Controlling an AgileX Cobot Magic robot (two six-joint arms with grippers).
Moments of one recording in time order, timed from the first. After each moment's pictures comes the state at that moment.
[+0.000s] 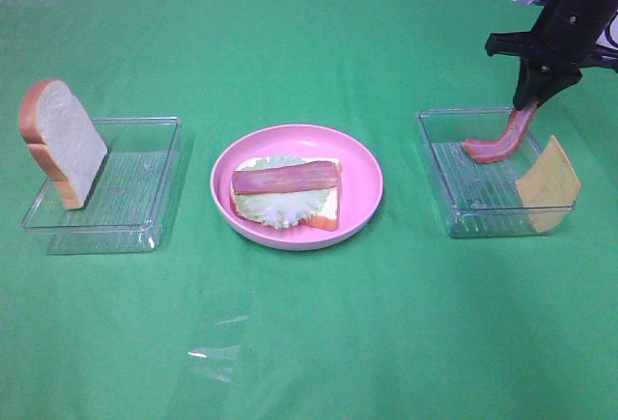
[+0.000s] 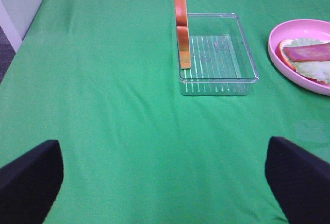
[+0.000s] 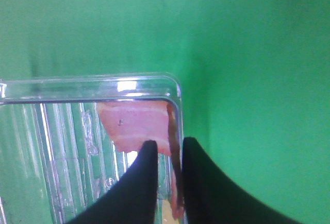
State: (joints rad) left arm 0.07 0.00 -0.52 -0.07 1.08 0.02; right arm -0.06 2.39 -2.13 0.10 1.22 -0.06
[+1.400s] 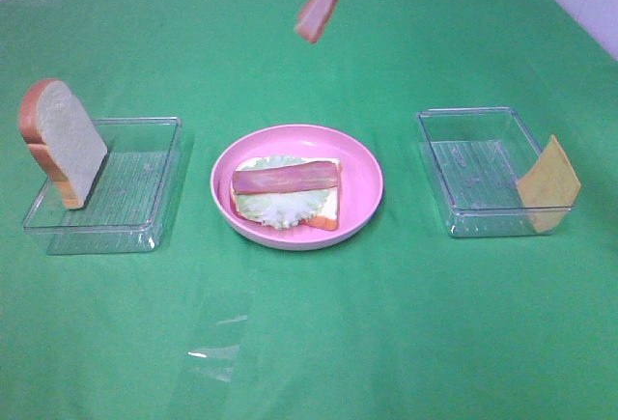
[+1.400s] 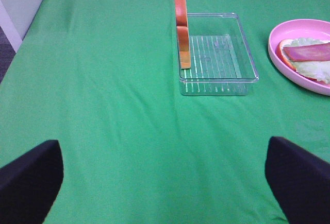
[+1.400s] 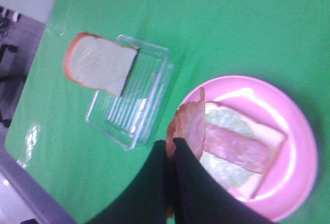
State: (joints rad) left arm 0.07 0.00 -0.52 -0.07 1.08 0.02; right arm 0.28 2.02 -2.13 0.54 1.22 -0.09
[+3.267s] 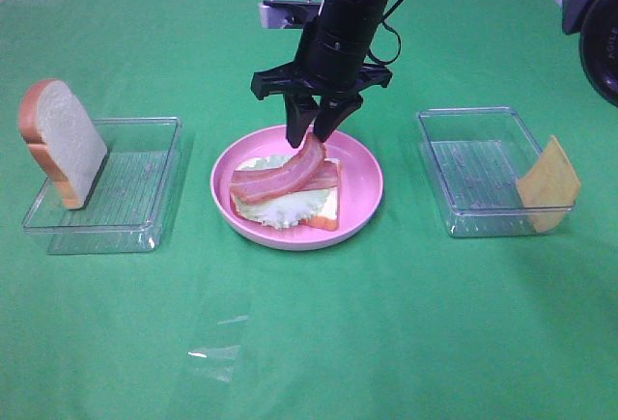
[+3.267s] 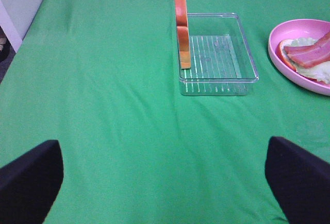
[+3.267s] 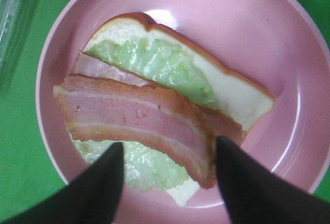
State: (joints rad) left arm 0.07 0.00 -0.52 -0.07 1.08 0.02; right arm 0.49 2.38 -2.13 0.19 1.21 -0.05
